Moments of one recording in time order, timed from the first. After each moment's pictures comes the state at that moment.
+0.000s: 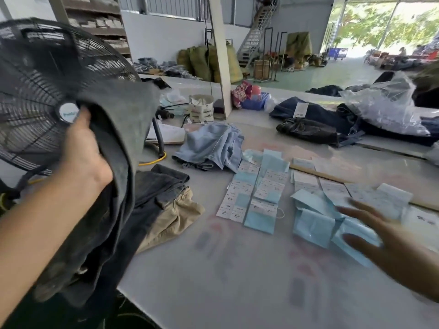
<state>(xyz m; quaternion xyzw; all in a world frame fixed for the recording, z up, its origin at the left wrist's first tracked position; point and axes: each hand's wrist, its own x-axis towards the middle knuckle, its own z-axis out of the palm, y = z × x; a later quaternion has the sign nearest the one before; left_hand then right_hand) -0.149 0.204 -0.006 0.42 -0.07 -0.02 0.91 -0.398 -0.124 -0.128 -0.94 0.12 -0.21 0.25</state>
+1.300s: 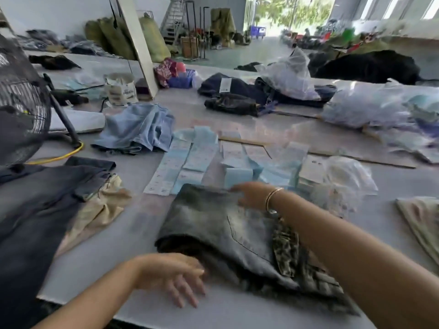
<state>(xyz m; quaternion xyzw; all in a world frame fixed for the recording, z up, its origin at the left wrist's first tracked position) -0.283 0.100 -0.214 0.59 -0.28 -0.70 0.29 -0.352 -0.161 -0.172 -0.98 0.15 0.12 0.10</state>
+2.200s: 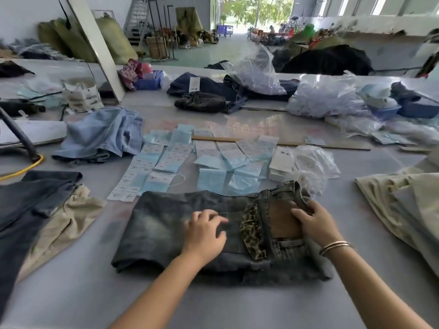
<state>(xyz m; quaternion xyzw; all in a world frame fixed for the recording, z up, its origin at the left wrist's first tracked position) -0.340 -0.010 -0.251 0.84 -0.50 -0.08 0.21 -0.542 -0.183 -0.208 -0.75 0.52 -0.23 0.34</state>
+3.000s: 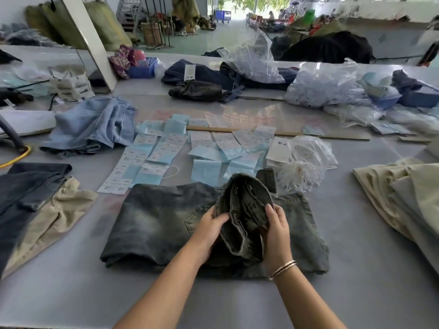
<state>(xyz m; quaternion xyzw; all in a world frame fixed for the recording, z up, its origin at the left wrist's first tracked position) -0.364 -0.036 -0.249 0.54 -0.16 -0.50 0.66 -0.484 -0.107 -0.251 -0.40 0.35 -0.44 0.72</state>
